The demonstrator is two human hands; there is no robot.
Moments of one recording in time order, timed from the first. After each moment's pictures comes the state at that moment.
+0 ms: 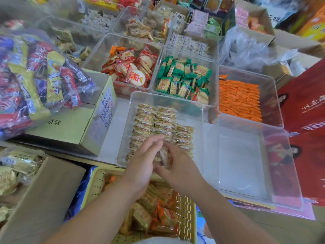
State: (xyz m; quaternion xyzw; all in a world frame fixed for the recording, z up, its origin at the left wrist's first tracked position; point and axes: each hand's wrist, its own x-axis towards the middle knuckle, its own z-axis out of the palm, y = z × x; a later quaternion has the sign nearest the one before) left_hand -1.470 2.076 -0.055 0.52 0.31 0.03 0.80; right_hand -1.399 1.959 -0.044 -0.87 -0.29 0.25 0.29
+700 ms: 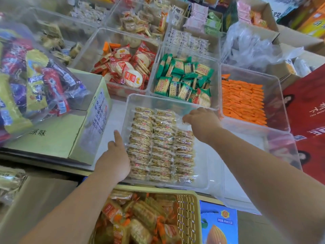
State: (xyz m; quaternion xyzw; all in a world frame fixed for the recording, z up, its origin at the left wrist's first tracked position) left_hand -1.447 2.169 -0.136 0.88 0.37 -0.20 0.23; right_hand -1.209 1.990 -0.074 -0.88 -0.43 0.10 -0.16
